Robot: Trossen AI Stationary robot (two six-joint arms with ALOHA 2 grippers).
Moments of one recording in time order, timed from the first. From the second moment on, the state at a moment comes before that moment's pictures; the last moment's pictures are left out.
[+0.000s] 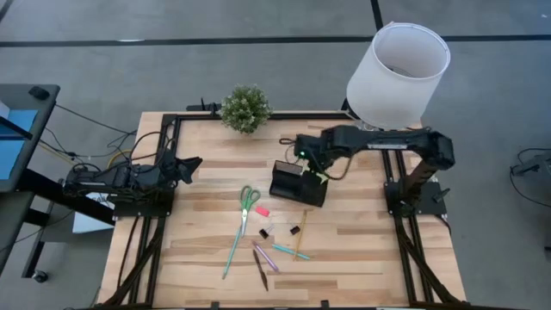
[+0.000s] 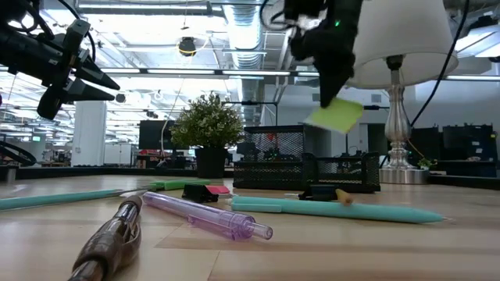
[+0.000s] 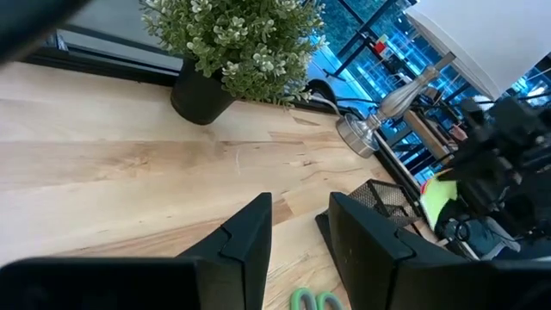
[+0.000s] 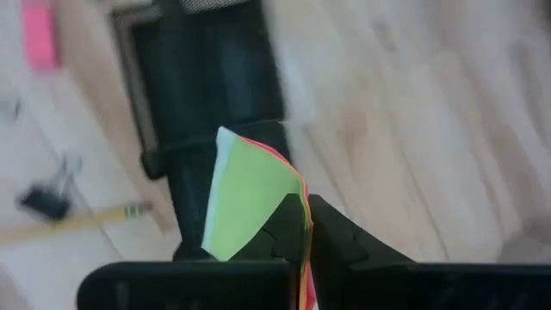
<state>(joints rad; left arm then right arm) -0.09 0.02 0.21 -0.51 -0.71 -0.94 -0.13 1.69 1.44 -1.11 0.08 0.22</state>
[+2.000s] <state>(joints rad) -0.07 1.06 0.65 -0.49 -0.26 -0.84 0.12 1.91 2.11 -0.91 0.08 0.40</state>
